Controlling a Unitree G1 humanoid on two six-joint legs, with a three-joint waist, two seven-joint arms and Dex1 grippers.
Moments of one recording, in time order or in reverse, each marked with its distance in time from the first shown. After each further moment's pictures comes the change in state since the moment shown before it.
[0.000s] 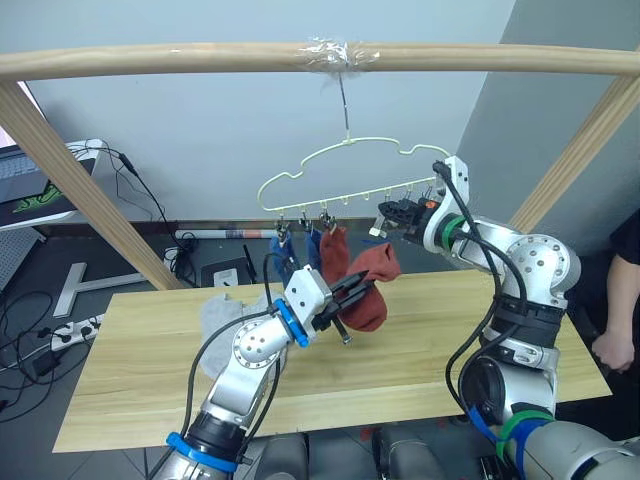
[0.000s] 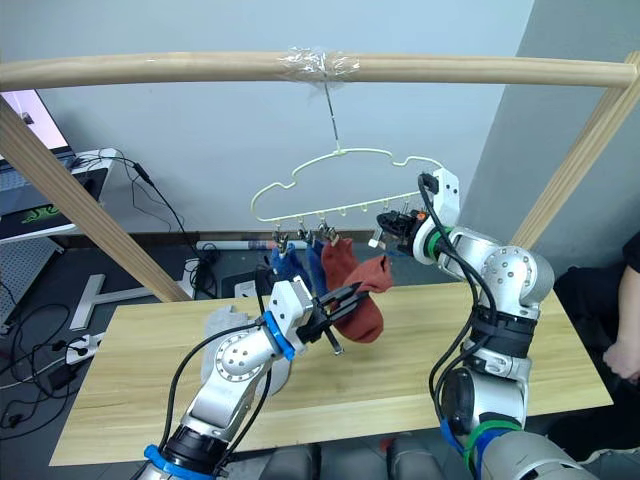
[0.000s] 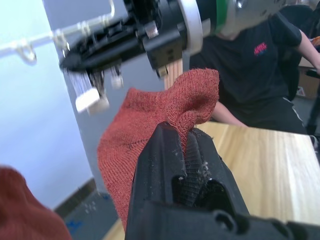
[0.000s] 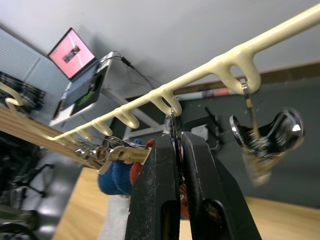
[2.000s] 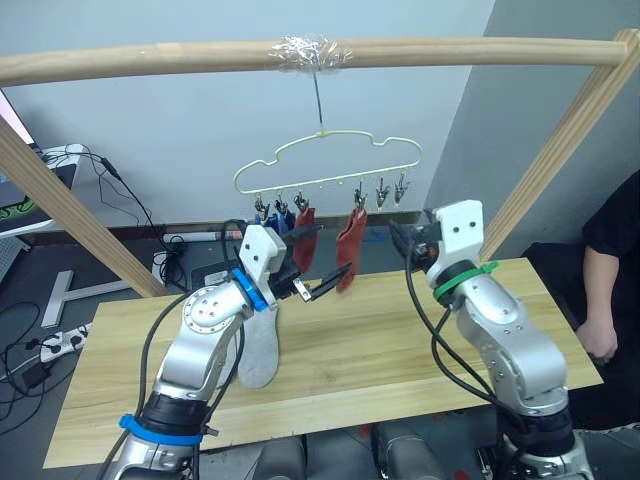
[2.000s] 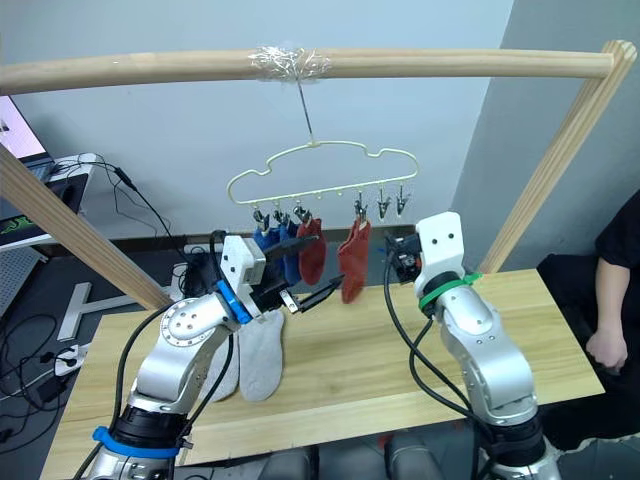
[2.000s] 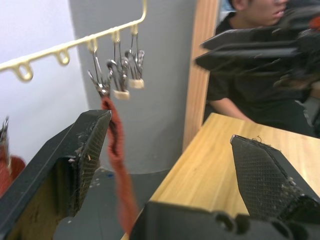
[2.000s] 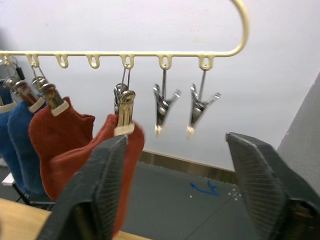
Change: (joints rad) left arm -0.078 0.181 0.183 -0.164 -0.223 0.378 -0.103; right arm 0.530 -0.138 0.611 -0.462 -0.464 -0.720 -0.095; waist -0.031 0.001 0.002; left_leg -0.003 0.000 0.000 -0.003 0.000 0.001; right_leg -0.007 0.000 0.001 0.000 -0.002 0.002
